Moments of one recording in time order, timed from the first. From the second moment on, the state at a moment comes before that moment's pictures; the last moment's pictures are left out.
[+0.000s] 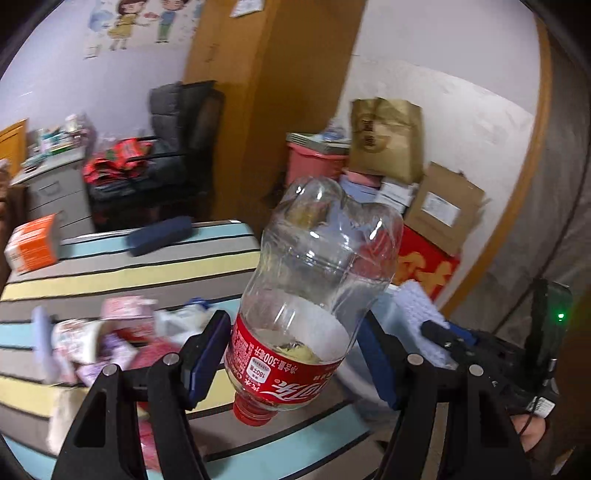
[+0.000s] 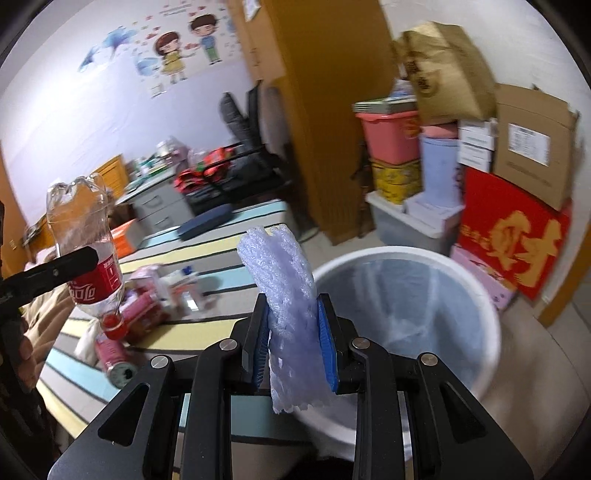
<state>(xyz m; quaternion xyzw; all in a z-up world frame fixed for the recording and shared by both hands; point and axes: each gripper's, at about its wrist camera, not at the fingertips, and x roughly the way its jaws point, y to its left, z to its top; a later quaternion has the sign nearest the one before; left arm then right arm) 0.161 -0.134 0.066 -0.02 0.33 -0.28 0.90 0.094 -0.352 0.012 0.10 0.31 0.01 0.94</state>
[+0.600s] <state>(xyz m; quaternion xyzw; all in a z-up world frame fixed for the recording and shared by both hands) 0.173 -0.269 0.031 -0.03 0.38 -0.41 0.83 0.092 -0.411 -0.021 0.12 0.36 -0.09 0.92</state>
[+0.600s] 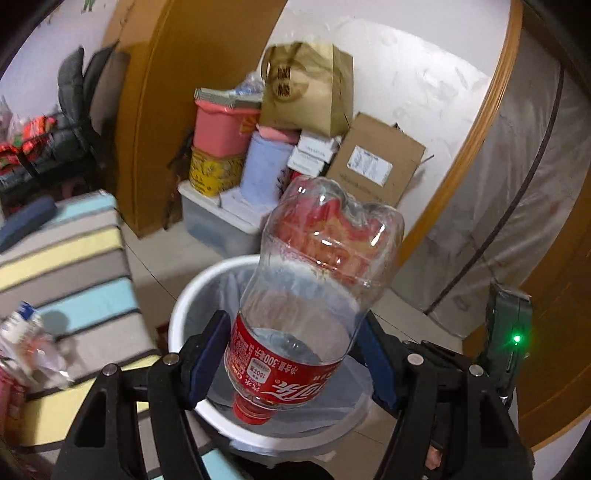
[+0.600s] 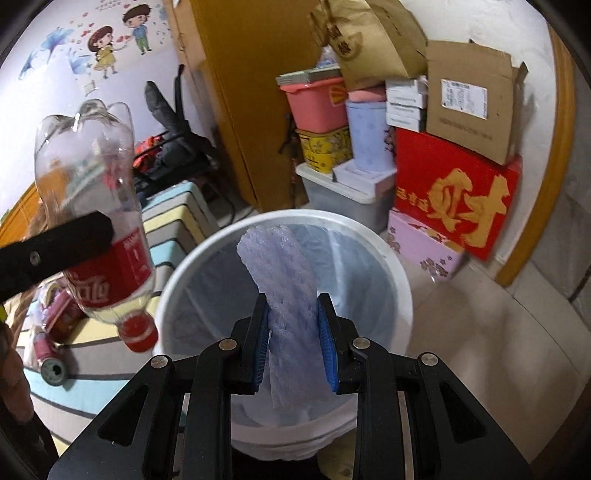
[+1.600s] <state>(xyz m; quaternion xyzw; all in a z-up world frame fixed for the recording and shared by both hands) 0.169 -0.232 0.021 0.00 0.38 -0.36 0.85 0.084 -0.396 -0.009 0.10 0.35 -0.11 0.93</state>
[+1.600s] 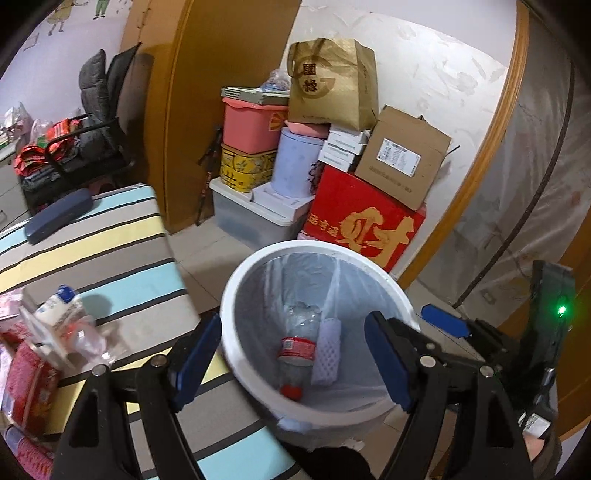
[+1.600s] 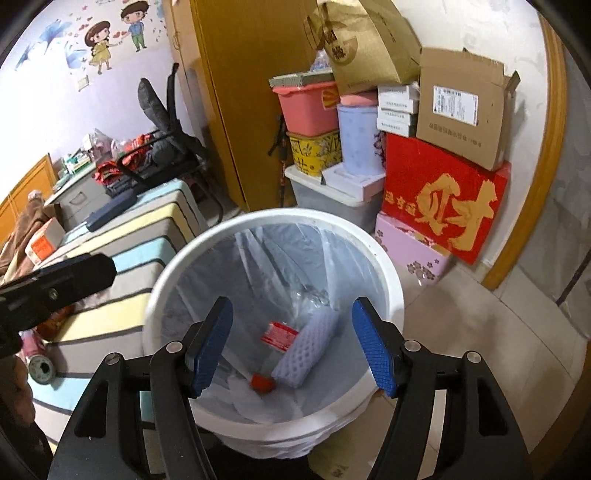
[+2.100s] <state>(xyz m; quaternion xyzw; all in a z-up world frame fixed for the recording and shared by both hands) 0.160 -0.133 0.029 -0.02 0.35 -0.29 0.89 0.090 -0.336 0.003 0.08 0.33 -0.06 0.94</state>
